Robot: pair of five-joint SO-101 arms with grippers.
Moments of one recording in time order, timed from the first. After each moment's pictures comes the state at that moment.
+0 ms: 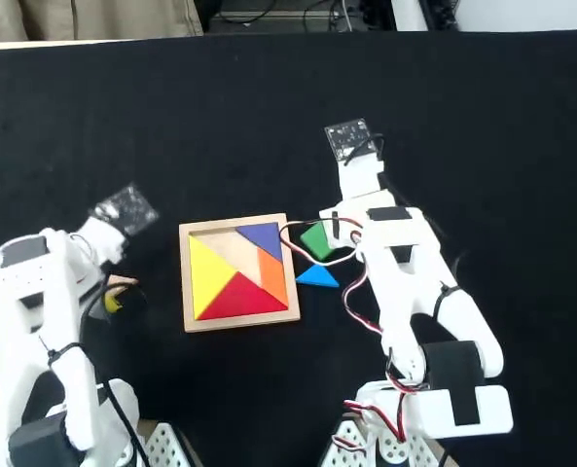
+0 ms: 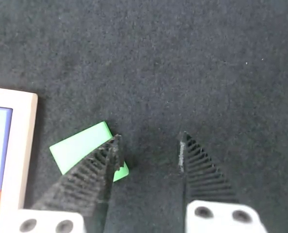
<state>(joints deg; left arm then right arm) -25.6 -26.7 51.1 58.5 -69.8 -4.7 -5.8 45.1 32.1 11.5</state>
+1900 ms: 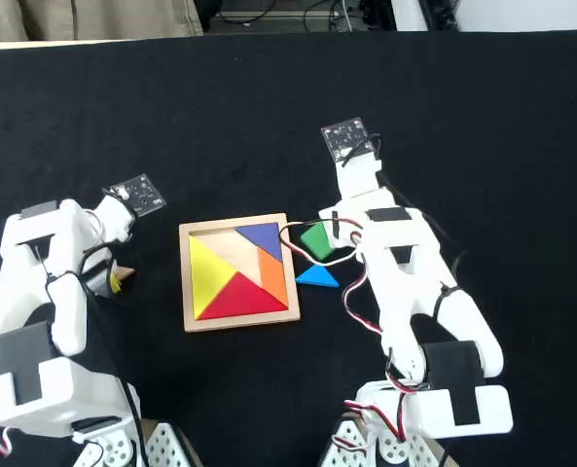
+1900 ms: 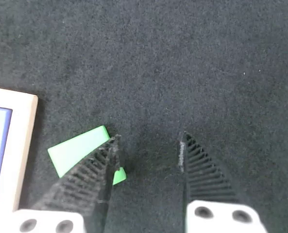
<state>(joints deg) -23.3 2.2 36.7 51.4 -72.7 -4.7 -5.8 45.4 30.4 13.8</state>
